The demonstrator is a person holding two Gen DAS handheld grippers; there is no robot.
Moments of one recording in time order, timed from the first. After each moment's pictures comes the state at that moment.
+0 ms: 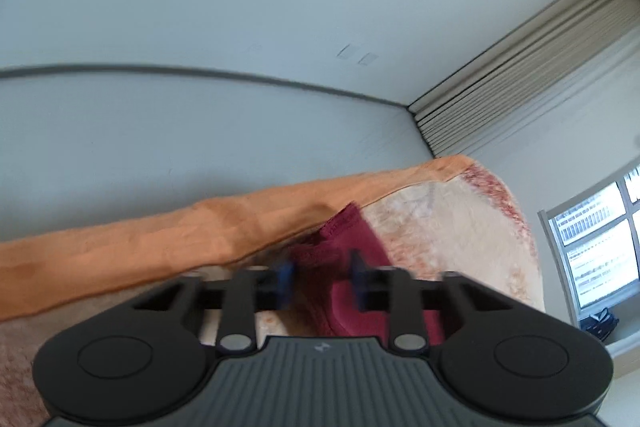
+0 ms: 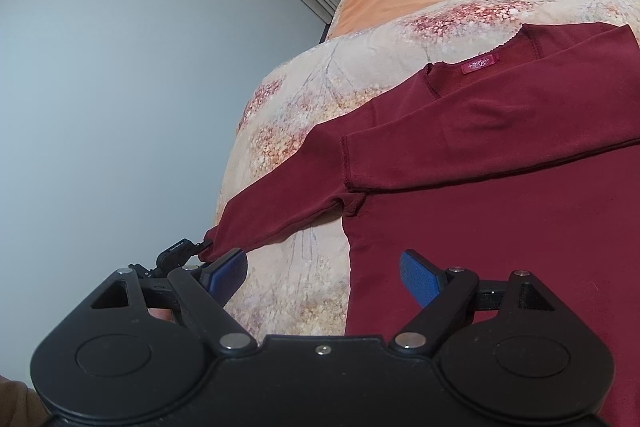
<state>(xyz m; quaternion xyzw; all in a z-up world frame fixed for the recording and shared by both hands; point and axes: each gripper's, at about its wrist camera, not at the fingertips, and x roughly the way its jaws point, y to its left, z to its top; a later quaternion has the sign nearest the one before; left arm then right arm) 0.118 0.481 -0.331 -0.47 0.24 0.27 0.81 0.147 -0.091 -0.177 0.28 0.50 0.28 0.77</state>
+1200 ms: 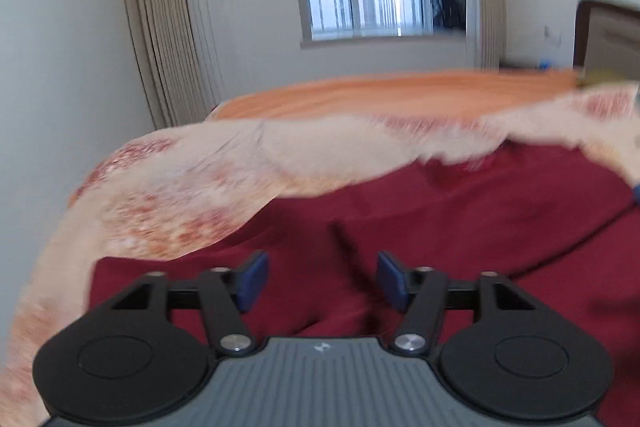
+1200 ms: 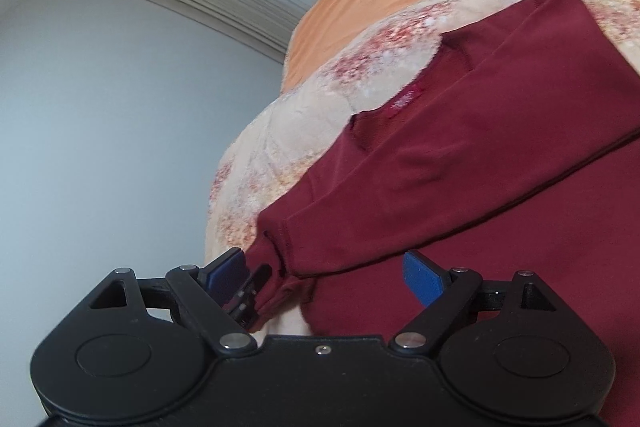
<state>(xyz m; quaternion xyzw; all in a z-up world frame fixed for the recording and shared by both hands) 0.192 0.156 -0.263 0.09 0.32 -0.03 0.94 0.220 -0.154 -0.246 0.40 0.48 0.23 0.75</state>
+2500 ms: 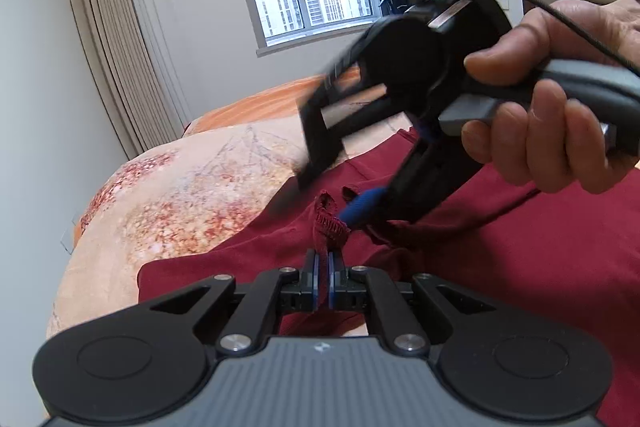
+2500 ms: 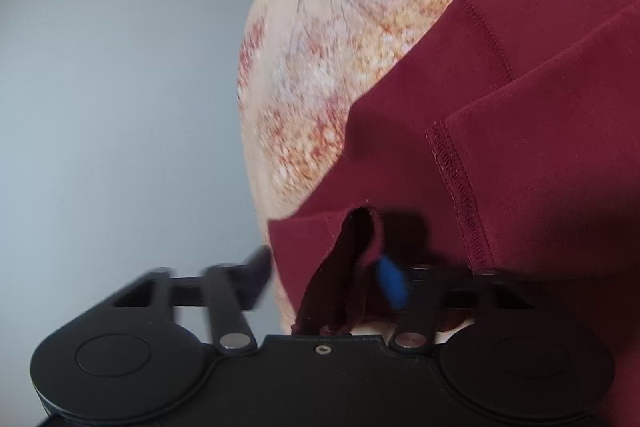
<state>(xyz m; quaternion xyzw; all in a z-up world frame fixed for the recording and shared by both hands) 0.164 0.179 -0.257 0.15 0.29 -0.10 0.94 0.317 0.088 -0.319 0.39 0.63 0.33 0.59</state>
